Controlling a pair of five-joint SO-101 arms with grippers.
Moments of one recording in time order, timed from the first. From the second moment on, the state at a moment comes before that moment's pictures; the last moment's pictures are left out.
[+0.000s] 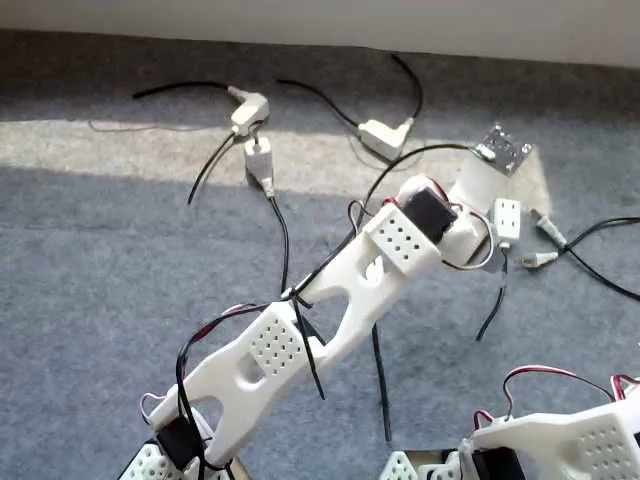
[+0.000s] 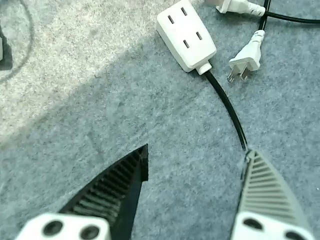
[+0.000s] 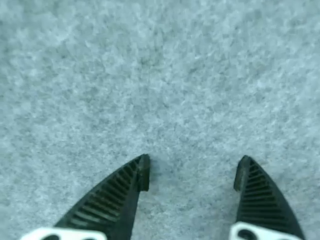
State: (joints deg) left arm 44.3 59.3 -80.0 88.0 11.7; right arm 68.2 17.6 11.8 61.1 37.4
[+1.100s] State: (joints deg) left arm 41.8 66.1 -92.8 100.4 12.4; right arm 25.4 27.8 -0.1 54.0 -27.7
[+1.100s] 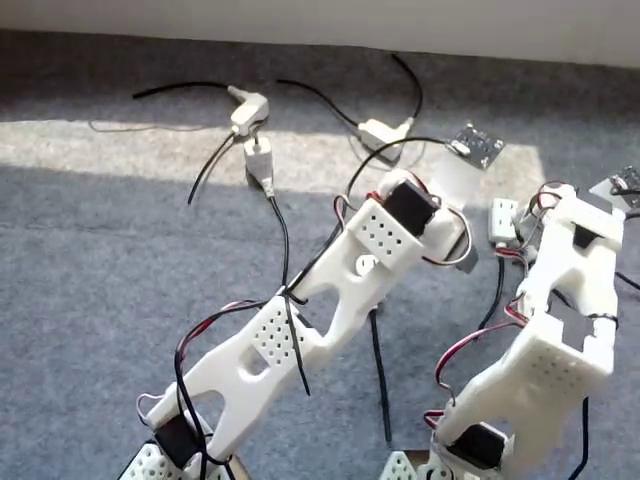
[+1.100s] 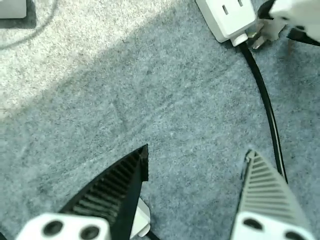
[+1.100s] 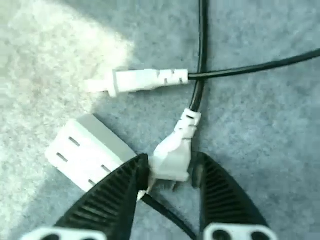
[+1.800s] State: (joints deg) left arm 41.9 66.1 -92.8 100.4 12.4; right arm 22.9 28.7 -13.1 71.5 -21.7
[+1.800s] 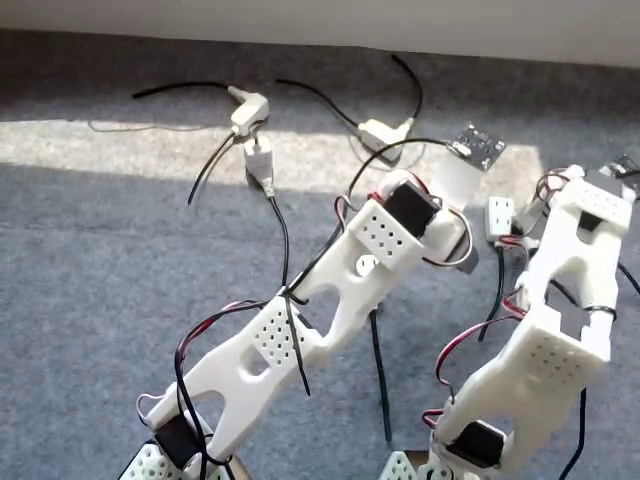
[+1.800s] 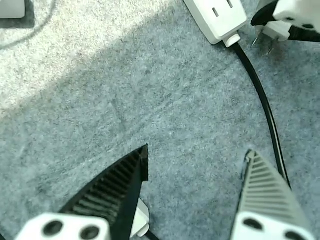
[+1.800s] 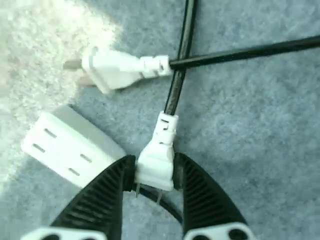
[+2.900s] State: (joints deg) left arm 14.1 72.7 -93.0 100.4 3.8; right arm -14.1 20.6 -7.1 80.2 -10.2
